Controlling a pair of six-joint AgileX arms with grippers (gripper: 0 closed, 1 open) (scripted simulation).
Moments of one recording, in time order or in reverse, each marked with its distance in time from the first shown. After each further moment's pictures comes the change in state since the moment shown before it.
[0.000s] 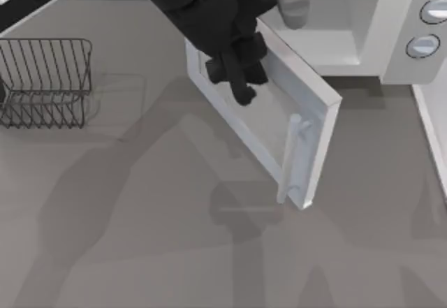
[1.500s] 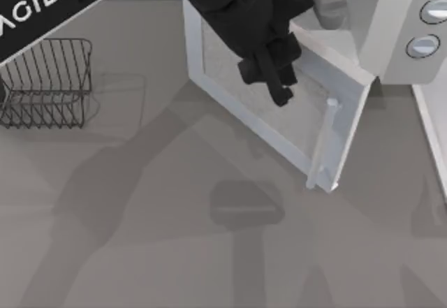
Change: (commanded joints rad) left arm -0.060 0.072 0.097 -0.007 -0.023 -0.063; right arm 0.000 0.000 0.000 0.000 0.000 0.000
